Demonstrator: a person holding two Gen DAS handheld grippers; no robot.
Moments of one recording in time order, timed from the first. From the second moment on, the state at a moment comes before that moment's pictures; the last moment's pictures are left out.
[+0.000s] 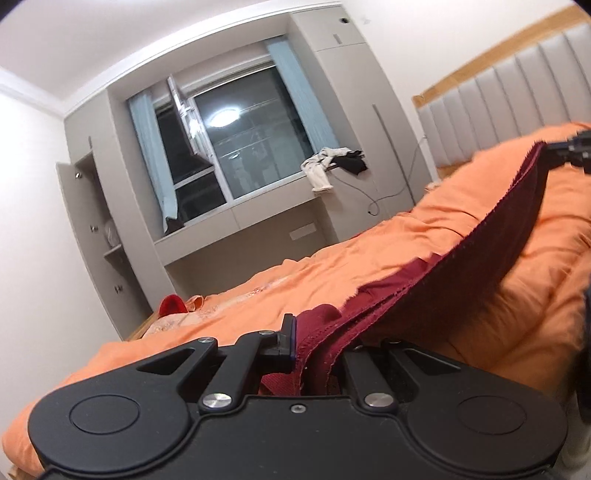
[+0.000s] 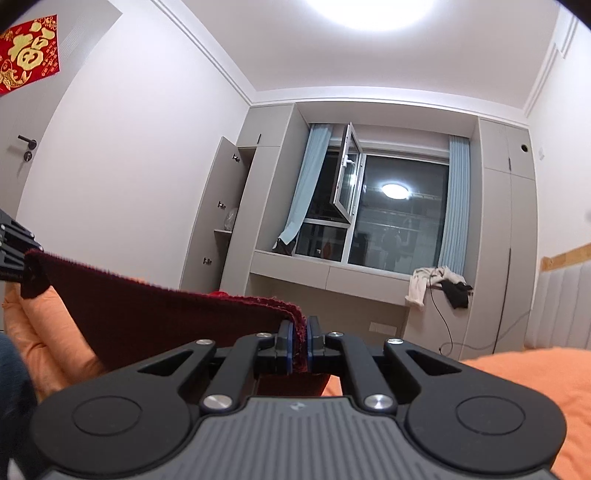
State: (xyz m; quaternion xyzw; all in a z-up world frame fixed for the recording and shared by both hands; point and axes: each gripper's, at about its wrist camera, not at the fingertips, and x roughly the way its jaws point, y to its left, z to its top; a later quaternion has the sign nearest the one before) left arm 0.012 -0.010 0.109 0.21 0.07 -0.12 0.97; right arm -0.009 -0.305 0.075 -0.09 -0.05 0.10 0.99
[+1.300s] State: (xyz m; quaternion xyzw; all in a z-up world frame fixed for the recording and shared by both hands) left arm 0.385 0.004 0.013 0.02 0.30 -0.03 0.95; right arm 0.356 -0.301 -0.011 -0.08 0.16 0.08 0.98
